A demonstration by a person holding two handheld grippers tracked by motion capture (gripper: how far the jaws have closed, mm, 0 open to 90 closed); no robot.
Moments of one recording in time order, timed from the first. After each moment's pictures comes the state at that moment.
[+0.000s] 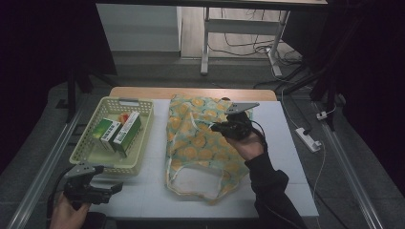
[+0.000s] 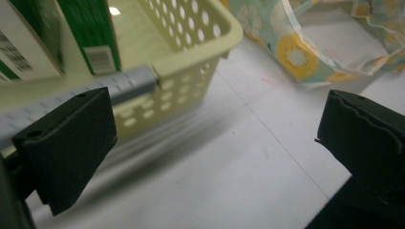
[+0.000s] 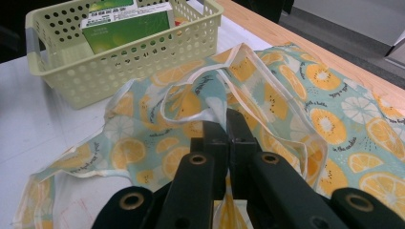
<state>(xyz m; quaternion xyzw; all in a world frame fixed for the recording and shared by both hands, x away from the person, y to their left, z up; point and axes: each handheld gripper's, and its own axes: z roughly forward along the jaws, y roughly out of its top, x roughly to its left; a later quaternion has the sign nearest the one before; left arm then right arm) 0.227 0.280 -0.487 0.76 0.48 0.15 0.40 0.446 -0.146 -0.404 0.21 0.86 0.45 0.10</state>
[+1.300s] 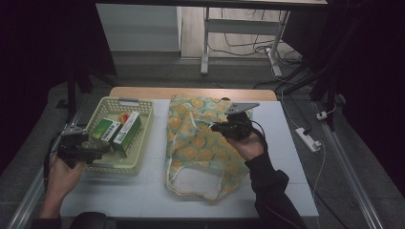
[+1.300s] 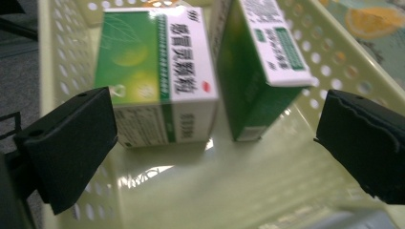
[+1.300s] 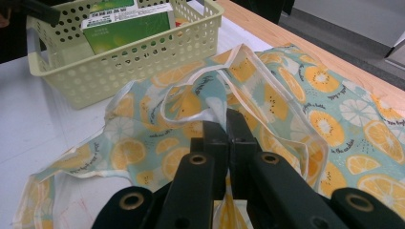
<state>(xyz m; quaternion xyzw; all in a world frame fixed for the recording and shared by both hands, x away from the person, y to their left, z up) 0.320 0.341 -0.474 0.72 0.56 0.19 0.35 0.445 -0.146 -0.403 0.21 0.86 0.45 0.10</state>
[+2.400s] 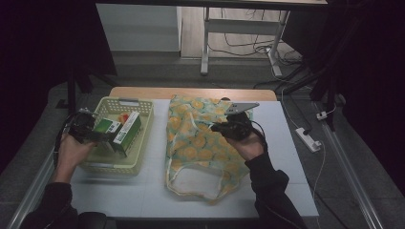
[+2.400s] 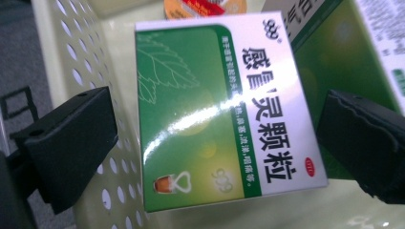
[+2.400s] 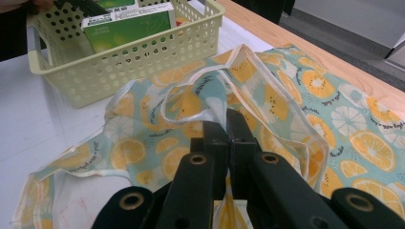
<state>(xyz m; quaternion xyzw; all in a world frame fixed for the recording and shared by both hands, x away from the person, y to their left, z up) 0.398 0.352 -0.482 0.77 0.57 0.14 0.26 0.444 -0.146 -0.403 0.21 0.86 0.45 0.10</state>
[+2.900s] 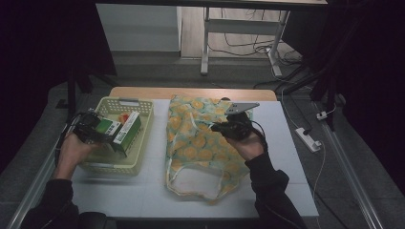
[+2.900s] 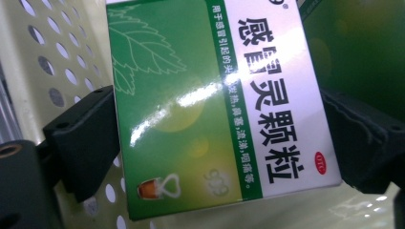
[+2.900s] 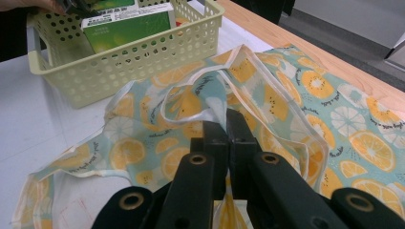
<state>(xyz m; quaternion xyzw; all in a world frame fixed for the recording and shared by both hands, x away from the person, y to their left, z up) 0.407 0.345 -0.486 0.79 0.56 0.11 0.21 0.445 -0.146 -0.403 0.21 0.86 0.45 0.10</state>
